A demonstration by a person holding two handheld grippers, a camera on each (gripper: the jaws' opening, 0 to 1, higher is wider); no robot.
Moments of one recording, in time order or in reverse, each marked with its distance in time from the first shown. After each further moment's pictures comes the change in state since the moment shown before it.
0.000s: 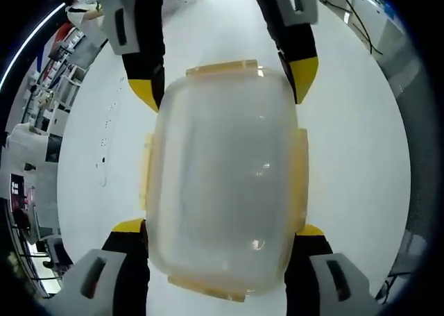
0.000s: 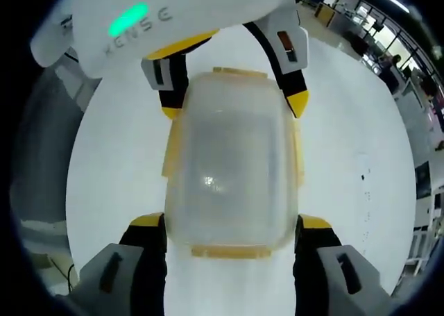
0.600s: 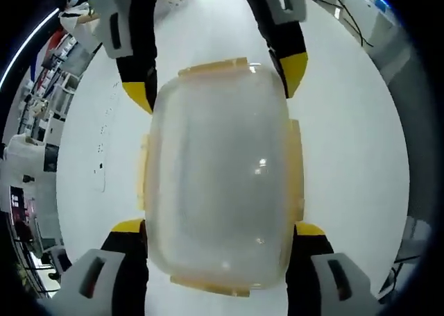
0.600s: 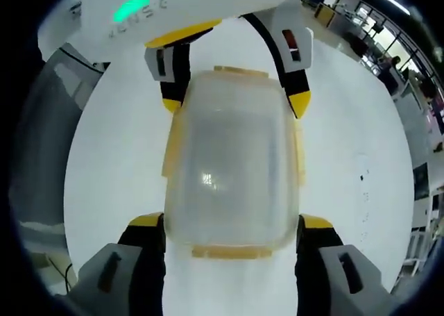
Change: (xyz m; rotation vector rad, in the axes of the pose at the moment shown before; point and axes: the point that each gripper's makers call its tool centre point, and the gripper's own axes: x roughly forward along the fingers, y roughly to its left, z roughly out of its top) left arm 0.000 -0.002 -0.004 0.079 -0.005 -0.014; right arm 0.002 0.001 0.000 -0.011 0.007 -0.021
